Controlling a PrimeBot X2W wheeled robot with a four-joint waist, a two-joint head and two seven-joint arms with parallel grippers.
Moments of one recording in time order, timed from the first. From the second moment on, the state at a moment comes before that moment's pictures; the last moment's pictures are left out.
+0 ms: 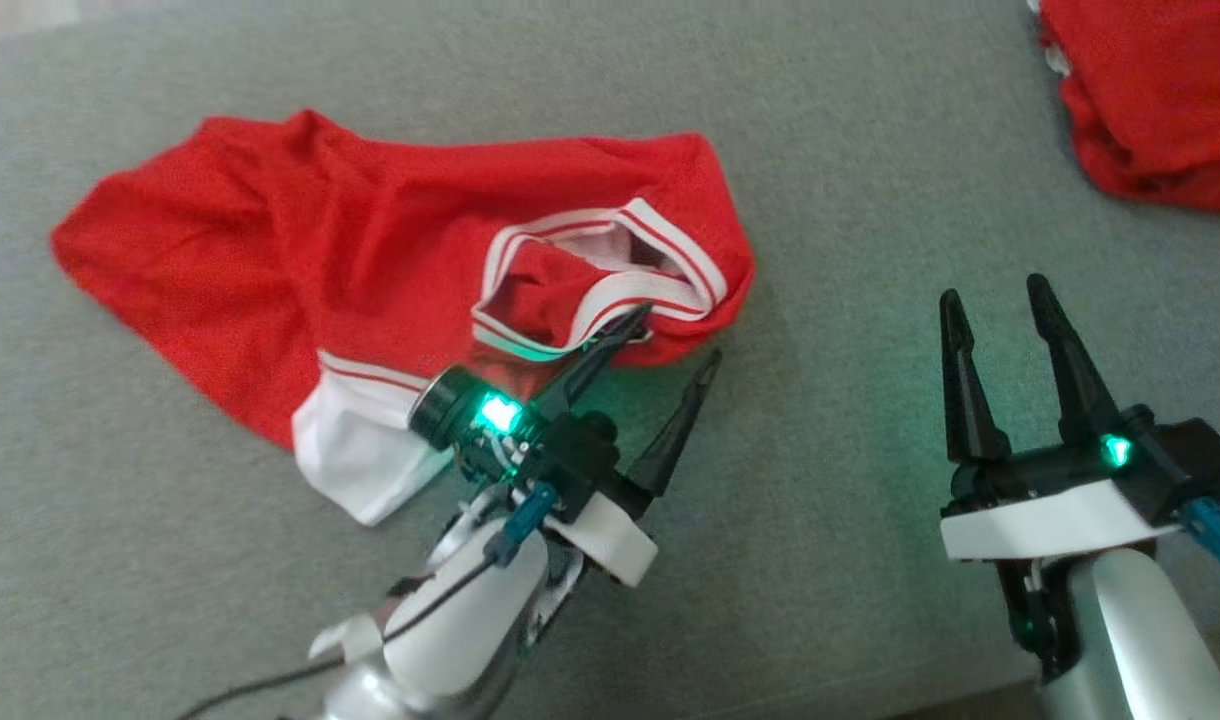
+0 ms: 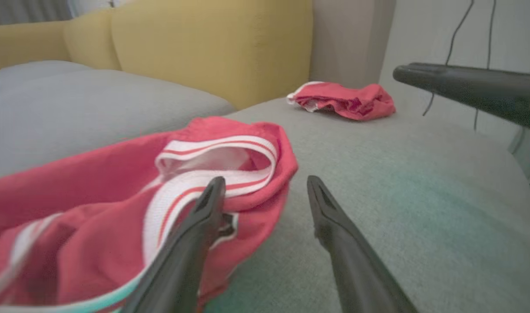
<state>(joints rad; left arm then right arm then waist) -0.55 0.05 -0.80 0.51 -0.18 0.02 -0.25 -0.13 -0.10 0.09 0.11 0.17 0.13 -0.26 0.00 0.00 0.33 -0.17</state>
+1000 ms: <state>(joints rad) 0.24 0.11 -0.32 0.02 -0.11 0.21 -0.25 0.18 -0.05 0.09 0.17 0.13 0.13 -0.26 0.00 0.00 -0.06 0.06</state>
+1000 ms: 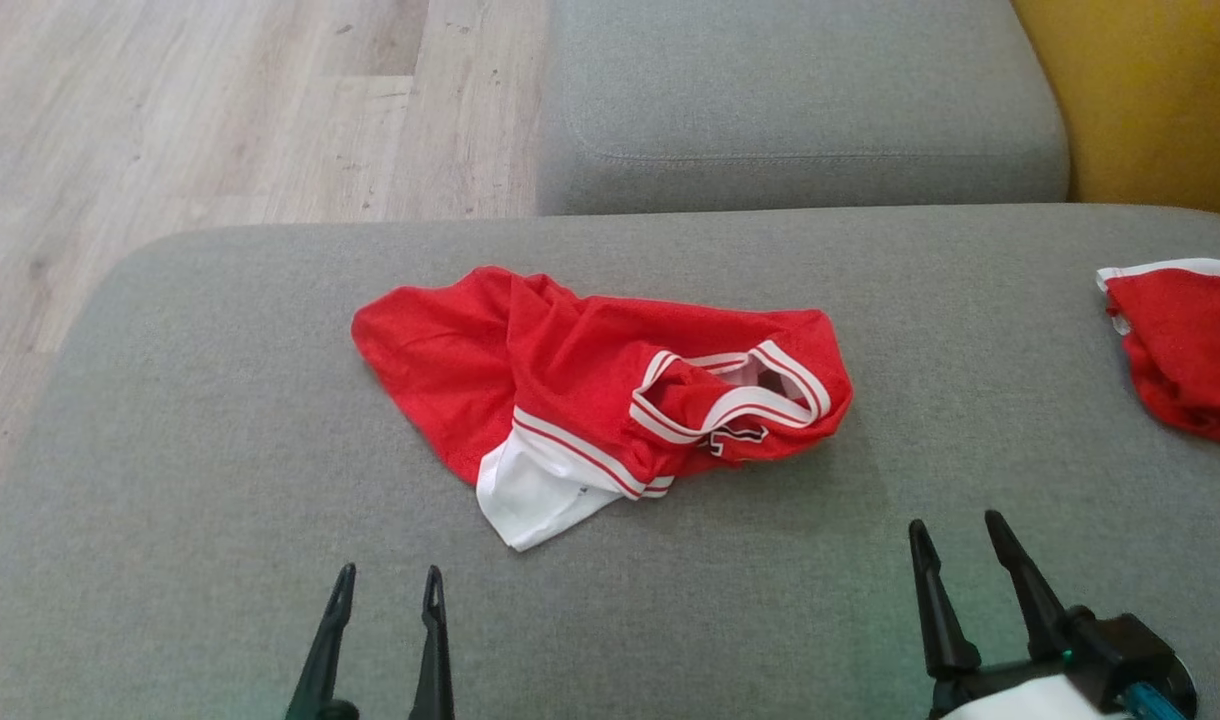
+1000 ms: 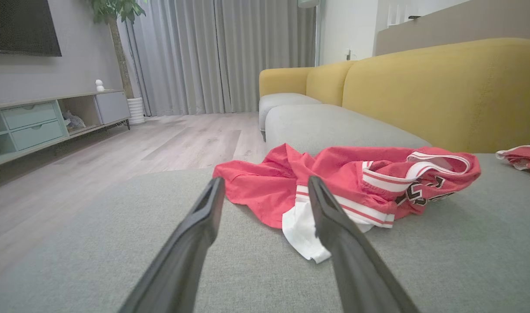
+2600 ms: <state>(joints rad) -0.52 0.06 -0.45 0.72 0.02 -0.08 -0.26 -0.02 -0.06 0.13 0.11 0.16 0.13 -0.26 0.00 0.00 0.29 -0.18</state>
